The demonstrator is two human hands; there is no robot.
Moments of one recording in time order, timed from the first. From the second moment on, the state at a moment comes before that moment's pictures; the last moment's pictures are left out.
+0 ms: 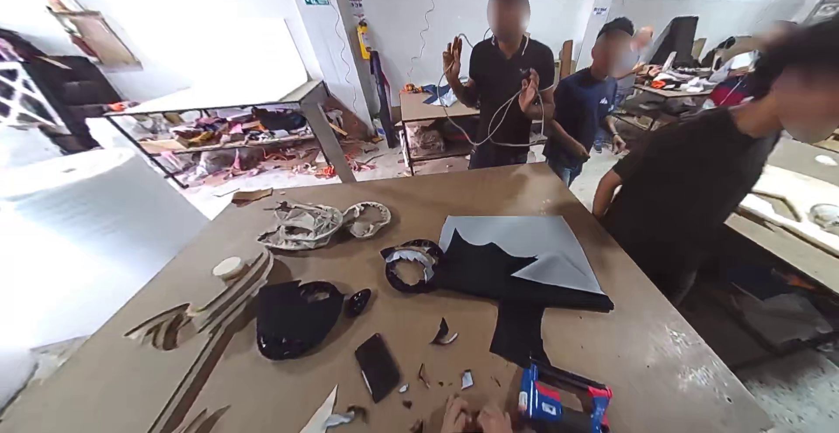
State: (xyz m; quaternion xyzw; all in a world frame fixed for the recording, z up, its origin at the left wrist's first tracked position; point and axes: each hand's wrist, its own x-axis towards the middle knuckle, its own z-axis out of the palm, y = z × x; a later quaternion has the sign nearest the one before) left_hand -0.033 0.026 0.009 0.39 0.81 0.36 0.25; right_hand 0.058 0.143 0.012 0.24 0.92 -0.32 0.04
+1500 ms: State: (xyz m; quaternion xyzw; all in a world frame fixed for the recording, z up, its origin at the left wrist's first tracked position) left_hand -0.060 0.001 -0.033 0.58 0.74 0.32 0.14; right_hand 0.142 0.214 0.082 0.31 0.93 -0.21 -0.02
